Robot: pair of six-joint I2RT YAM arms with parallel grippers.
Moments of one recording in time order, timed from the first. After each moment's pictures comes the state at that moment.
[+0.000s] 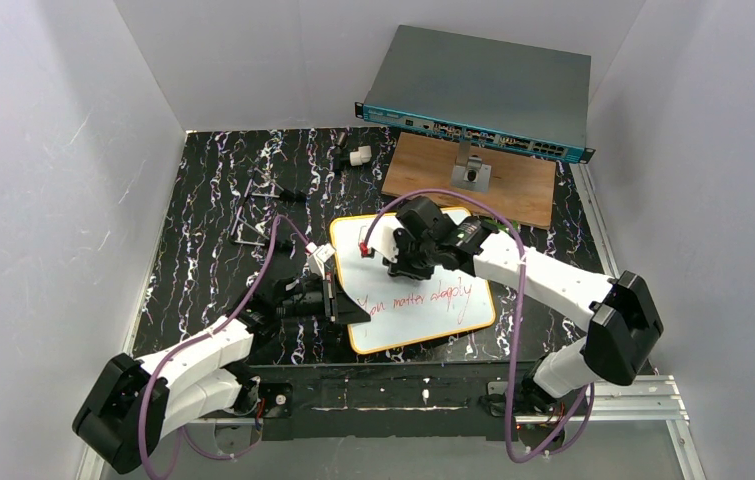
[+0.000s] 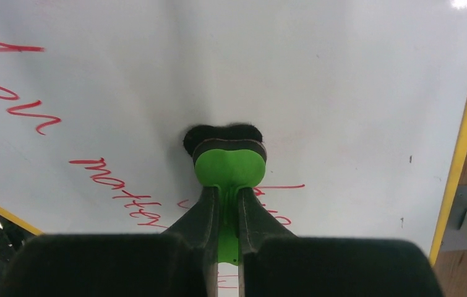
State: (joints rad) left arm -0.59 0.99 0.30 0.25 0.71 -0.88; right arm 0.89 1.48 1.19 -0.68 -0.12 -0.60
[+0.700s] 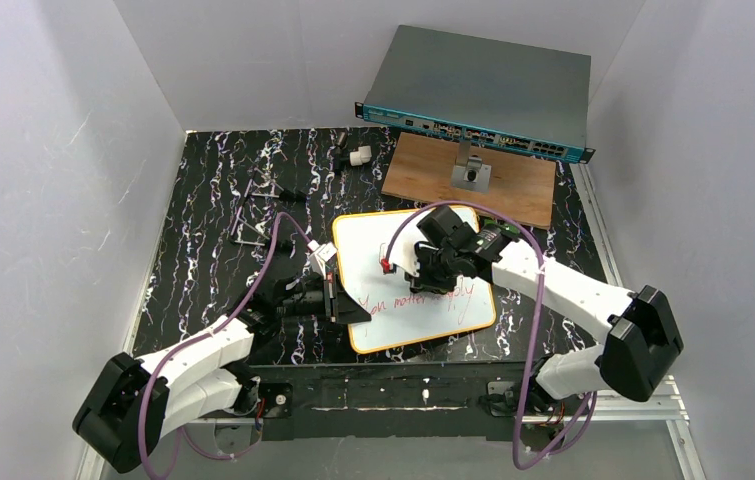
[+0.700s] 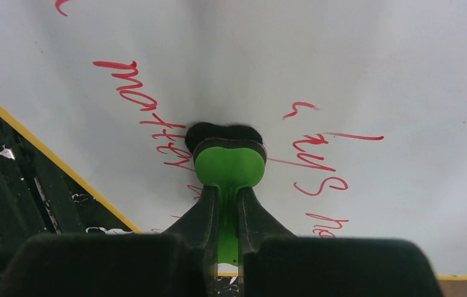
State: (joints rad) left arm -0.60 0.99 0.30 0.27 0.72 -0.85; right arm 0.82 1.37 1.06 -0.77 -0.20 -0.70
